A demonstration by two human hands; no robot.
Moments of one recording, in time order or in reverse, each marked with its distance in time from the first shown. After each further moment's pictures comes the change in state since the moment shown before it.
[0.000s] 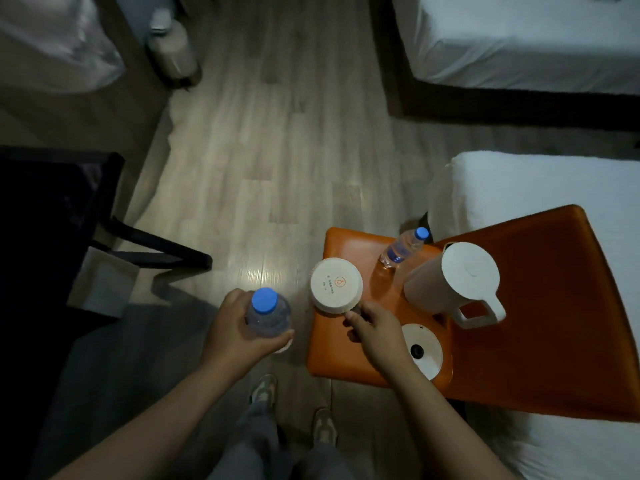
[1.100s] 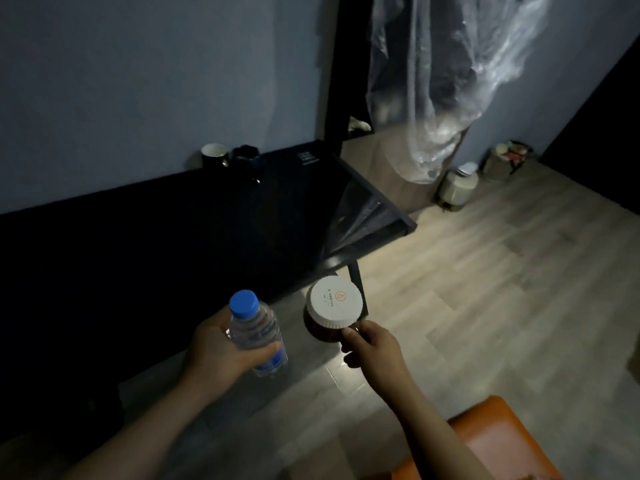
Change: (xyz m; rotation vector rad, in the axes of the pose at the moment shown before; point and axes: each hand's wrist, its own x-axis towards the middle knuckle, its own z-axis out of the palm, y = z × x) left_hand -0.295 -0.060 -0.171 -0.291 0.920 -0.413; right_hand -0.149 -0.178 0.195 -0.302 -0.694 -0.519
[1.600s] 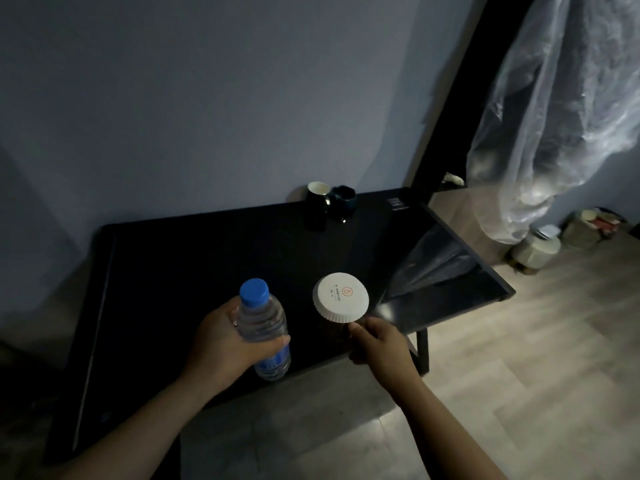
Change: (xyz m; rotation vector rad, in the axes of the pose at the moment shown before) left_hand 0.031 -0.061 -0.192 -0.151 0.204 -0.007; right_hand 0.031 -0.136 0.167 -0.031 -0.141 -0.160
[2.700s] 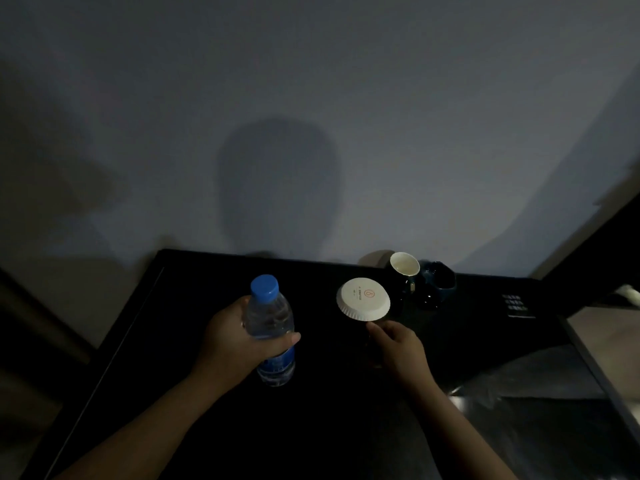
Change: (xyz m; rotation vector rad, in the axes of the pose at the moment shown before) left_hand 0.255 -0.020 -0.032 -0.114 0.383 -0.181; right_hand 0.331 -0.095 0.054 -0.019 -0.369 -0.049
